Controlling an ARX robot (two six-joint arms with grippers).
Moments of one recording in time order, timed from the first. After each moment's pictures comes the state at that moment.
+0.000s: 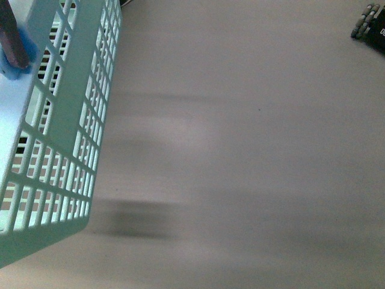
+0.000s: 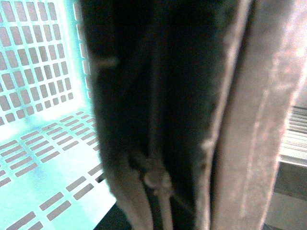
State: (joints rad) left arm -0.12 0.92 0.74 -0.06 -0.03 -1.58; right arm 0.00 0.00 0.02 0.00 0.00 0.00
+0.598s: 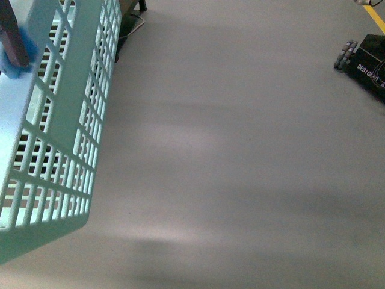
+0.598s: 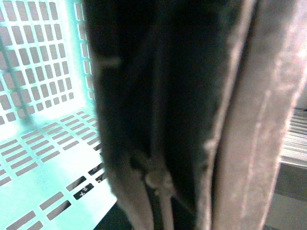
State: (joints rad) left arm -0.12 0.92 0.74 -0.06 -0.03 -1.58; right arm 0.00 0.00 0.02 0.00 0.00 0.00
